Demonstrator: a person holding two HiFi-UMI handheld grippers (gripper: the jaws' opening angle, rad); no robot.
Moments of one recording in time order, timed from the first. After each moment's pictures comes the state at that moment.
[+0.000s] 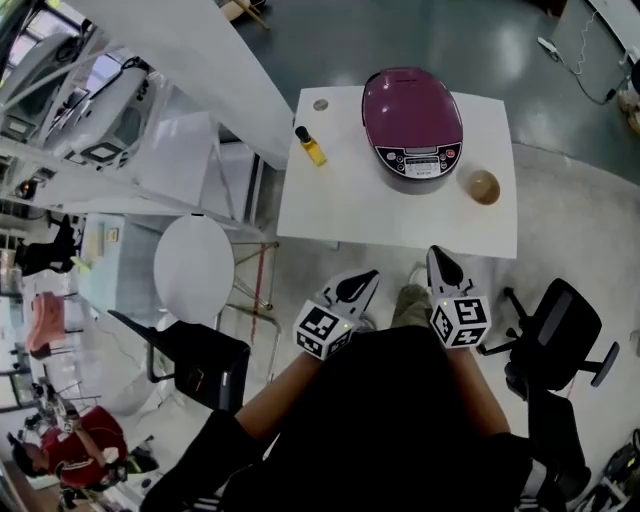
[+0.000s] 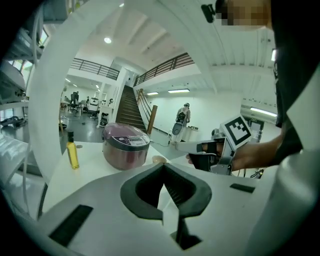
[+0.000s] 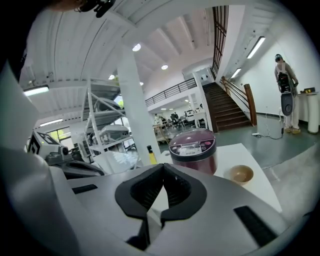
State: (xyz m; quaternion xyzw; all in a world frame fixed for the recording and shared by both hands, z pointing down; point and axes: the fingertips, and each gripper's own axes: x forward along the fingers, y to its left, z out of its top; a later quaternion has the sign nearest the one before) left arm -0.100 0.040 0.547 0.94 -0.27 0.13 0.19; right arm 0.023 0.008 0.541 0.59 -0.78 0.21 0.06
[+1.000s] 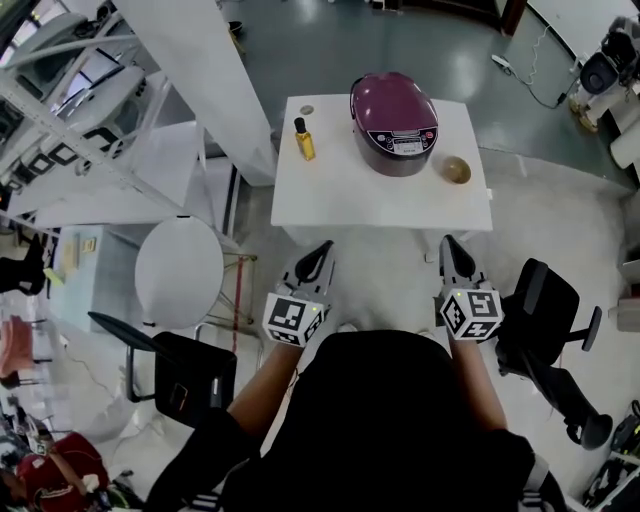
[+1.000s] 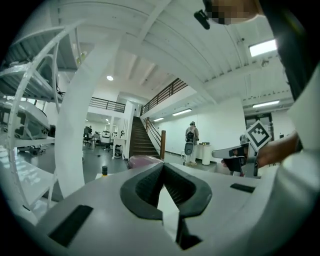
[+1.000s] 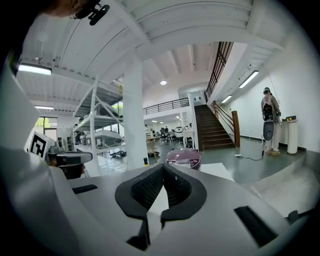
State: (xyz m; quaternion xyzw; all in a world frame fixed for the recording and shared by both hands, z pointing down) left arm -0.227 0.073 0.473 0.93 -0.35 0.03 0.06; right arm 0.005 0.116 0.469 0.68 -0.73 0.11 0.05
